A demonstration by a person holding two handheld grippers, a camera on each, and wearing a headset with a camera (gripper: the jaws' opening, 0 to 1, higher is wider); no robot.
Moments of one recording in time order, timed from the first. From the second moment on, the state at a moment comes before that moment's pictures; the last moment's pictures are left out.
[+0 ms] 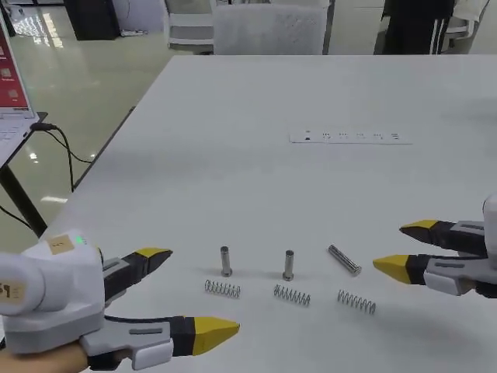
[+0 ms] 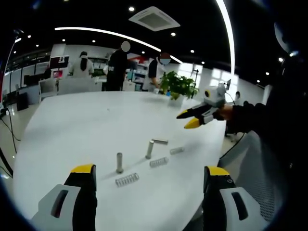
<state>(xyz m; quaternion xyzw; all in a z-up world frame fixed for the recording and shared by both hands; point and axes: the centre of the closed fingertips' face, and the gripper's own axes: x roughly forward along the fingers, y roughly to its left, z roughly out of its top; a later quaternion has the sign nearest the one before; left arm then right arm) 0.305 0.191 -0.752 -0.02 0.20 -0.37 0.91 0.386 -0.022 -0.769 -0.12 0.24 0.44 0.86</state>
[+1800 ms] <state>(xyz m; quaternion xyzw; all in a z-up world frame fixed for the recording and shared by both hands) 0.305 0.192 -0.754 -0.01 0.20 -0.37 0.91 0.438 0.033 -0.848 -0.20 0.40 0.38 0.81</state>
